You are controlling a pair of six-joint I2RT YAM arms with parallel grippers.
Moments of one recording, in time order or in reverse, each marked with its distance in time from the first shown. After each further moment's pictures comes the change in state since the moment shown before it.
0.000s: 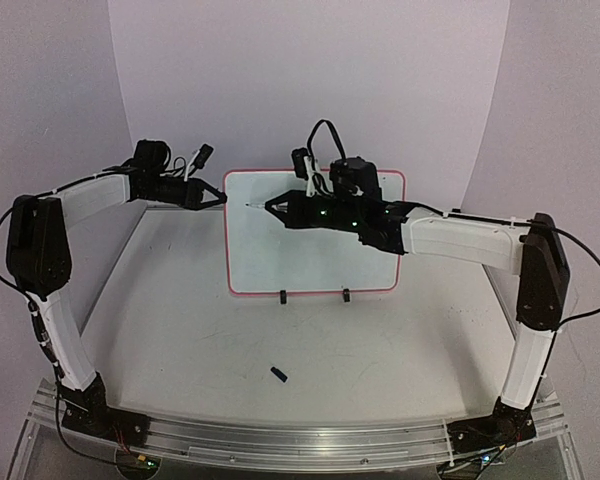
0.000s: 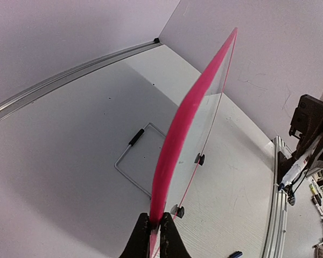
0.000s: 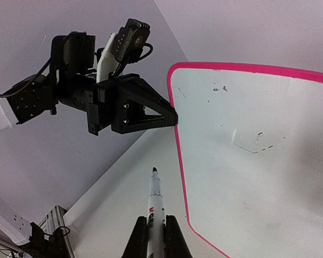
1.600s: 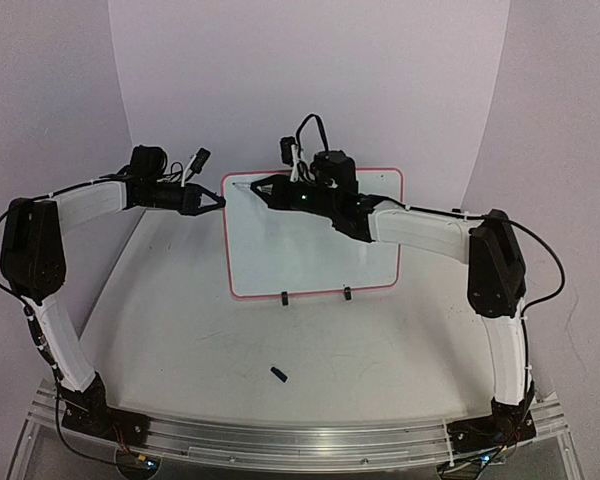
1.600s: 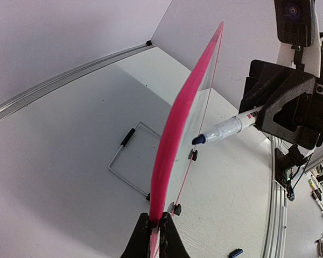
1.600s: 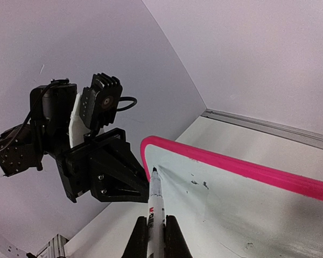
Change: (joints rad) left arm 0.005 -0.047 -0.103 0.084 0.039 0.009; right arm -0.057 0.279 0.304 0.107 -0.064 0.045
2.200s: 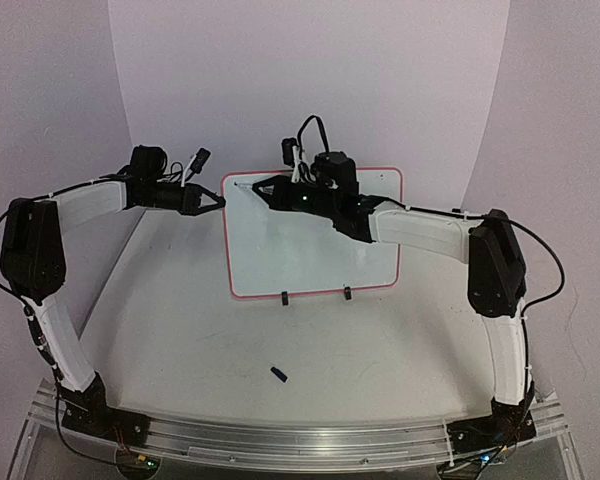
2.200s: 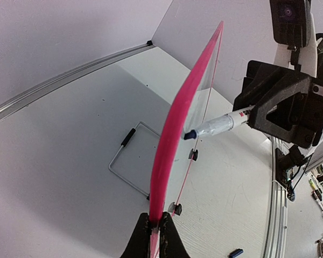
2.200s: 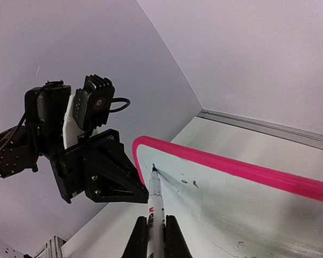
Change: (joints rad) left arm 0.000 -0.001 0.000 0.000 -0.001 0.000; right arm -0.005 0.000 -0.011 0.000 0.015 -0.001
